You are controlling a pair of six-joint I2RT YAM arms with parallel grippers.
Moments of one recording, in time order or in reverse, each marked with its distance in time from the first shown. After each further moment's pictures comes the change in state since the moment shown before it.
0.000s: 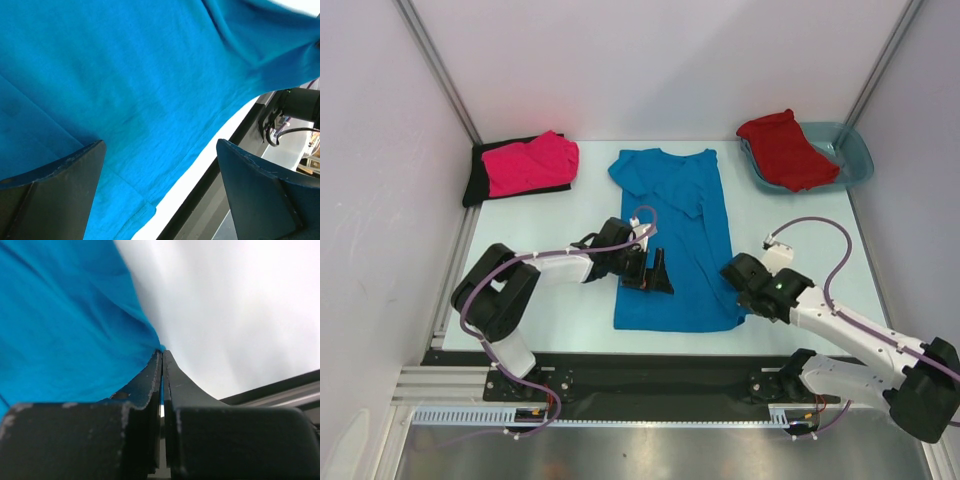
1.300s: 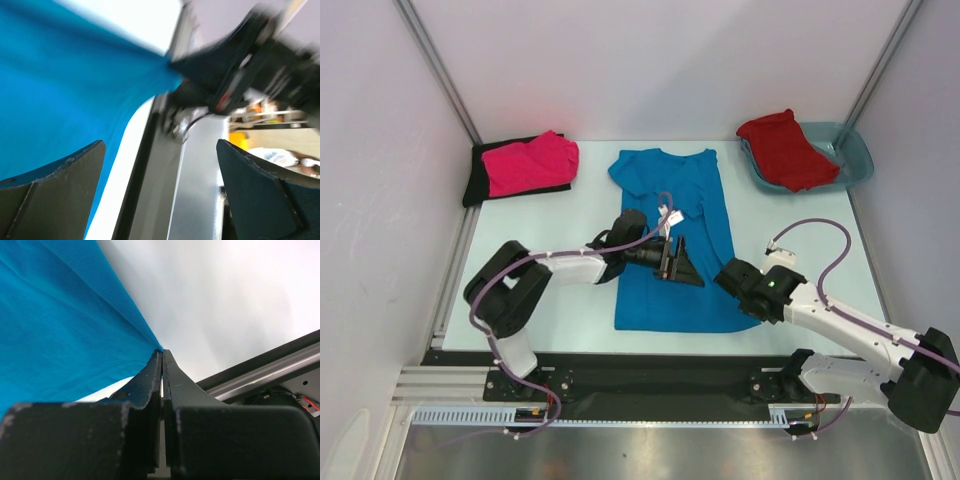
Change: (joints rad) left arm -0.085 0.039 0.059 0.367 0.299 -0.233; right arm 0.055 0.050 0.056 -0.194 0.033 0.142
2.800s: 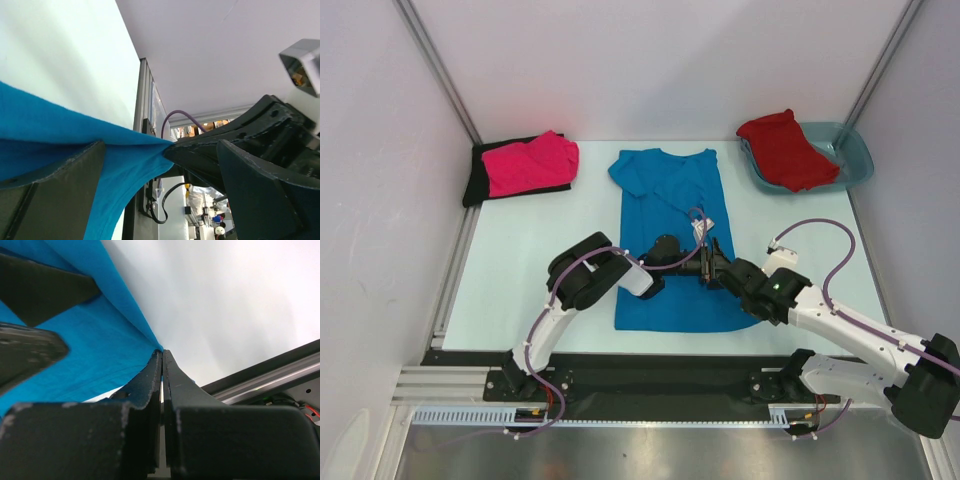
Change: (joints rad) left arm -0.153 0.566 0.234 0.858 -0.156 -0.596; right arm -0.008 -0.038 -0.014 0.032 0.014 -0.026
